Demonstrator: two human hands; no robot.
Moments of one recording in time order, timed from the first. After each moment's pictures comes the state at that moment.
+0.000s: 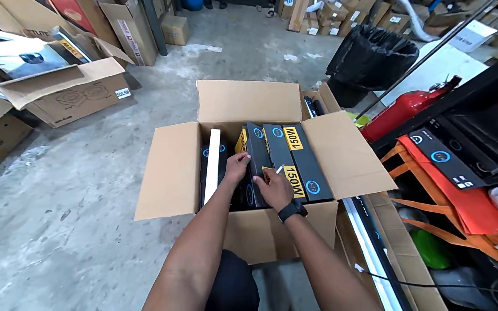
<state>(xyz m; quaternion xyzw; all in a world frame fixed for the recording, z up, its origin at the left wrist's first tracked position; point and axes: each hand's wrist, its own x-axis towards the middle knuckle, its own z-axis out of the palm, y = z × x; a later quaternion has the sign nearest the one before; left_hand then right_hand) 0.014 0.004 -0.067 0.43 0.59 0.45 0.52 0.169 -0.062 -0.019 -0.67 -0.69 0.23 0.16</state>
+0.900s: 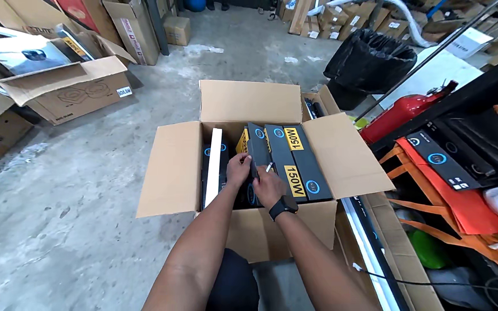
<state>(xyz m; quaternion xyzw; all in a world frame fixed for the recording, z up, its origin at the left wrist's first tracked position) 0.018 -0.005 -0.069 0.48 0.65 0.41 0.43 0.143 -0.063 -0.015 -0.65 -0.74 0.16 0.07</state>
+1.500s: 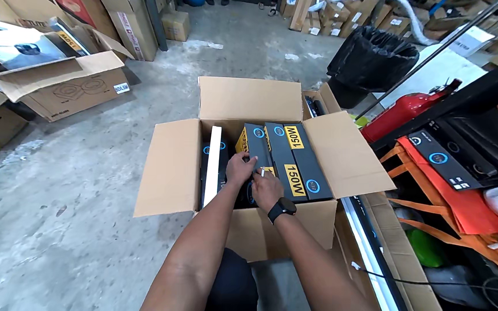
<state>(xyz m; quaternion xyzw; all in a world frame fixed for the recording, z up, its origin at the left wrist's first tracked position) 0.020 -0.005 -0.060 0.51 0.69 0.33 0.40 0.142 -0.066 -0.029 -0.62 -0.77 0.15 0.00</state>
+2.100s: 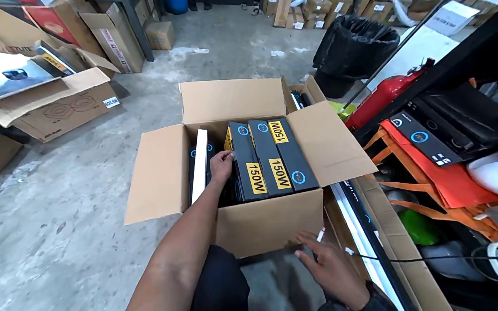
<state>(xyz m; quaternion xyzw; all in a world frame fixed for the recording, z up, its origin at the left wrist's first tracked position) 0.016 0.000 -0.069 0.45 0.66 0.44 0.42 0.310 -0.257 0.005 -0.61 -0.72 0.30 0.15</state>
